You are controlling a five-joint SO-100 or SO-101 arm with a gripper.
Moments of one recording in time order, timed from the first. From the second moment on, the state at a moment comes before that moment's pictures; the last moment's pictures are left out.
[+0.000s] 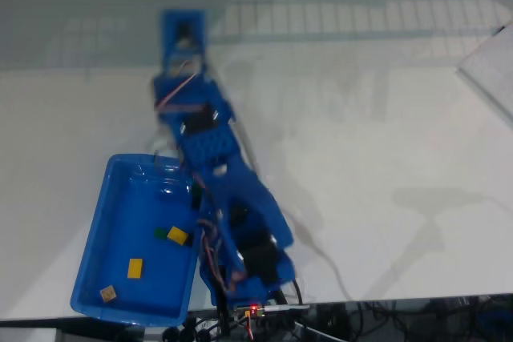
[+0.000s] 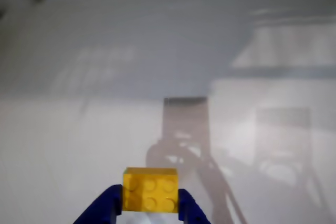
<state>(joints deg) -23.0 141.3 135.2 45.1 -67.5</state>
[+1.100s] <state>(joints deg) -56.2 166.8 139.8 81.9 -74.7</state>
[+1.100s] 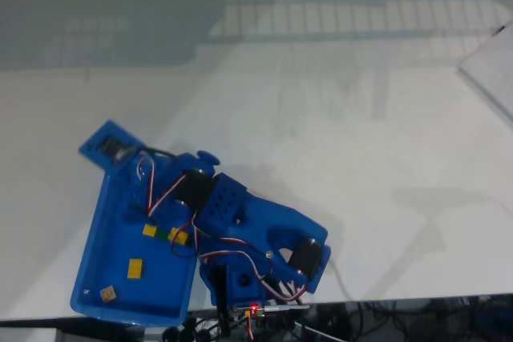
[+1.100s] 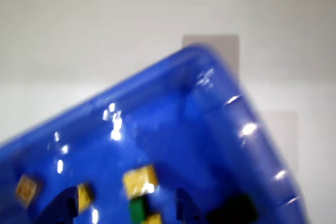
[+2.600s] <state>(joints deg) 9.0 189.5 175.6 66.7 -92.6</state>
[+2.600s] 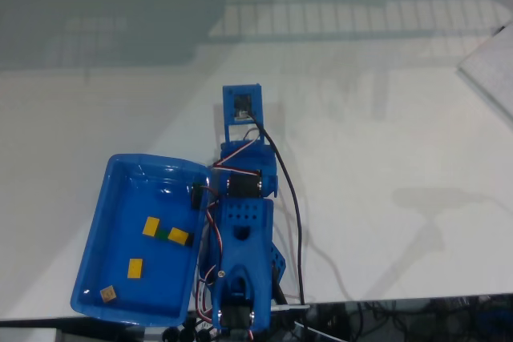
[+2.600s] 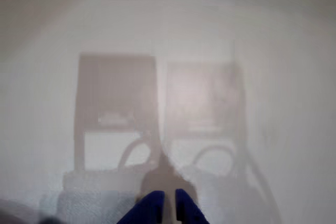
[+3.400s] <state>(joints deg) 10.8 187.6 175.6 74.5 -94.7</state>
